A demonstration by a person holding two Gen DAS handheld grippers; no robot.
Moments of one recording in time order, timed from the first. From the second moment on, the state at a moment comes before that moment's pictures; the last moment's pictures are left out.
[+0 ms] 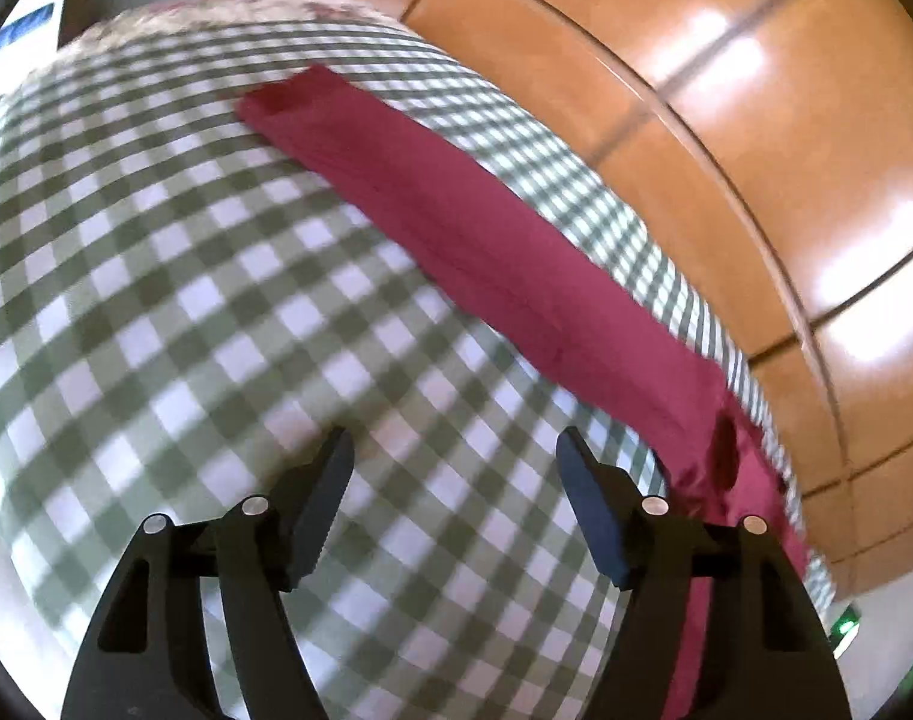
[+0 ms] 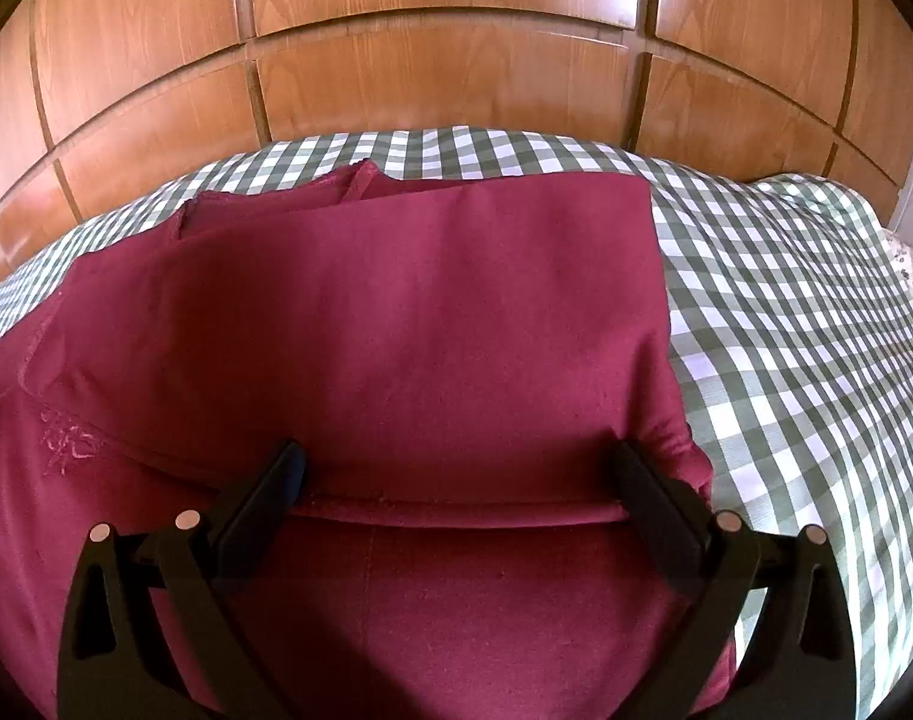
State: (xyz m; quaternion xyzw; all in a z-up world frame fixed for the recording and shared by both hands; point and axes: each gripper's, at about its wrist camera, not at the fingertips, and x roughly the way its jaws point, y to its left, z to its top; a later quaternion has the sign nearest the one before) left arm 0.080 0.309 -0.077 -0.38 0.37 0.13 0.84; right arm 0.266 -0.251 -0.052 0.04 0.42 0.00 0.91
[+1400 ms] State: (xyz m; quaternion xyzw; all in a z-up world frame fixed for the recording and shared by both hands) left arm 0.202 0.208 0.005 -0.27 0.33 -0.05 0.90; right arm 0.266 -0.252 -0.054 0.03 0.42 0.00 0.91
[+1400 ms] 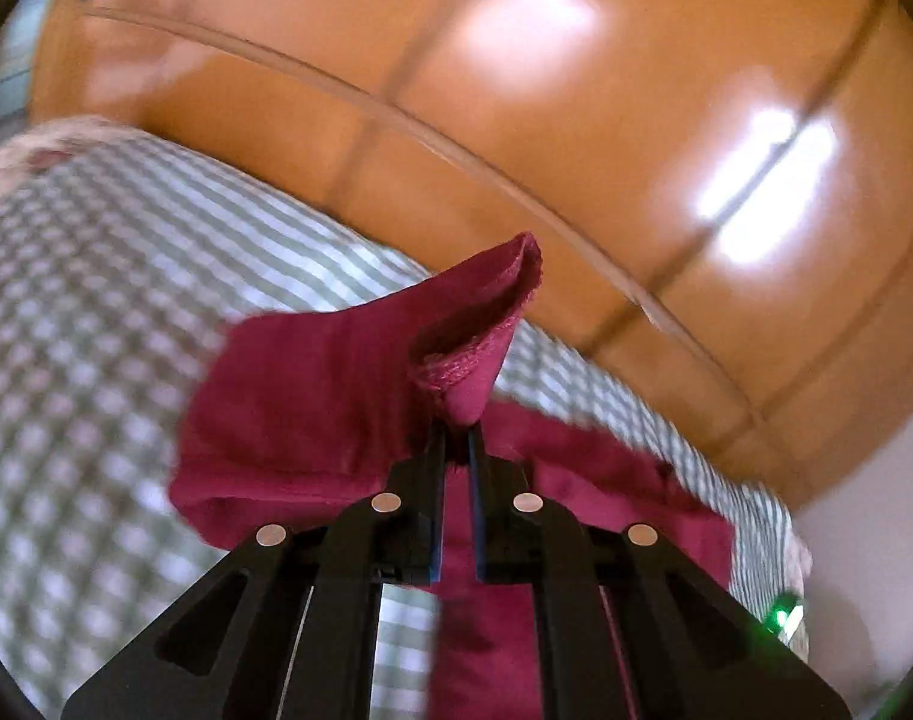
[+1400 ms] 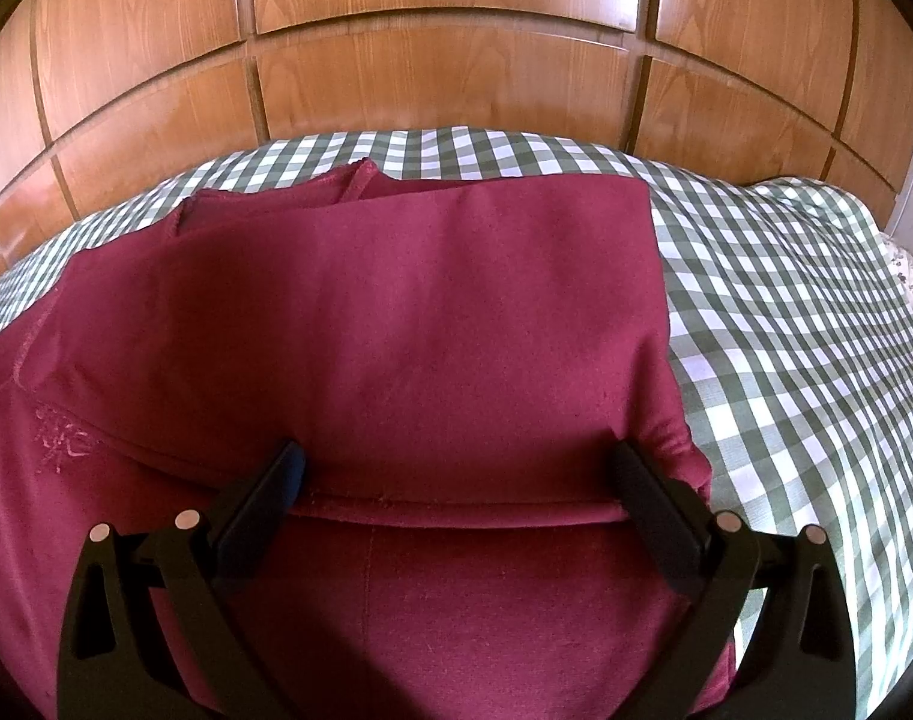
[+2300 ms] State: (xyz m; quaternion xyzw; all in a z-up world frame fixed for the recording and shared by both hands) left arm 0.168 0.109 -0.103 -0.22 0.39 -0.13 0.88; right arm 0.288 -0.162 0.018 0.14 0.45 0.27 0.84
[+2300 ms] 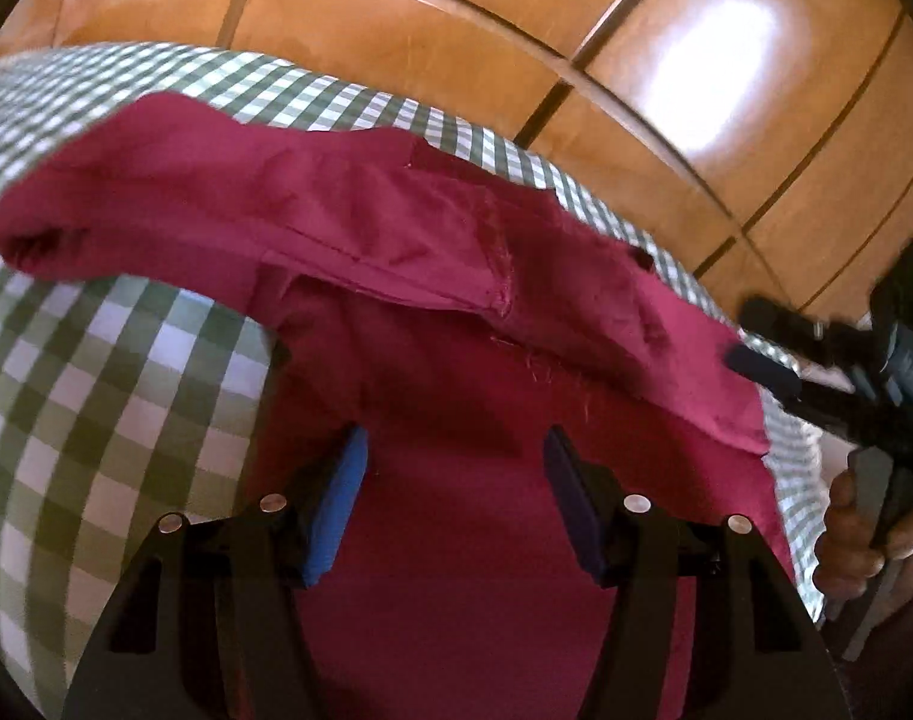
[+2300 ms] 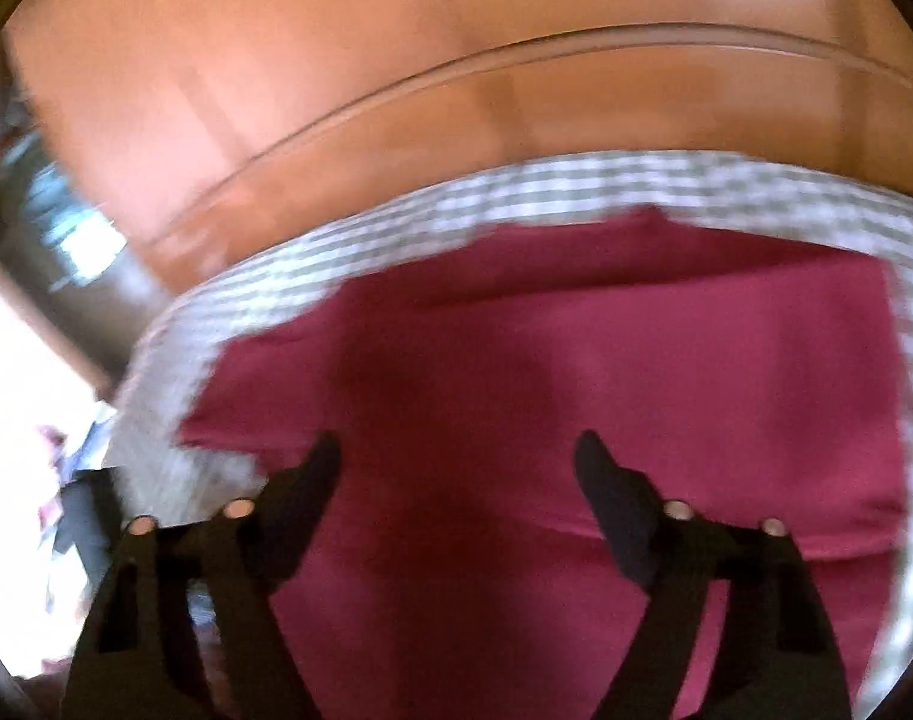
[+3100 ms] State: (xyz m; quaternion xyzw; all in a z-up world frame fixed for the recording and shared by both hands) left arm 0.181 0.114 -0.076 -0.24 0.37 -0.14 0.89; right arm 0.327 -0.123 0.065 0.06 0.42 0.23 0.88
